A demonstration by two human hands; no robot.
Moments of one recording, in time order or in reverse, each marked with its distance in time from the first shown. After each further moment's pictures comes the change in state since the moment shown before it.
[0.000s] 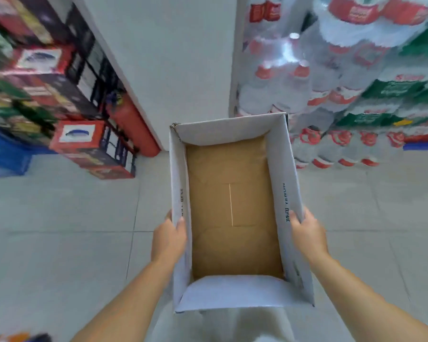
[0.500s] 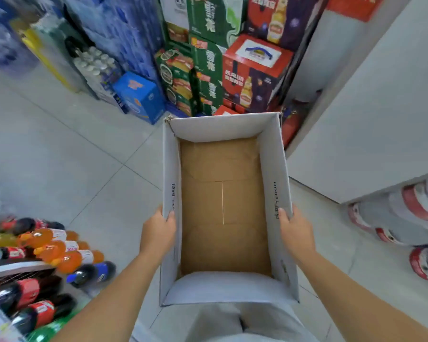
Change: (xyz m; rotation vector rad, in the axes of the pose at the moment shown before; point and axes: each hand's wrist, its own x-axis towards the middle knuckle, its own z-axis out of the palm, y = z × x) left_hand 0.108 -0.285 -0.316 -0.257 0.333 -0.430; right_hand -0.117 -0.331 0.346 -0.227 -0.376 -0.443
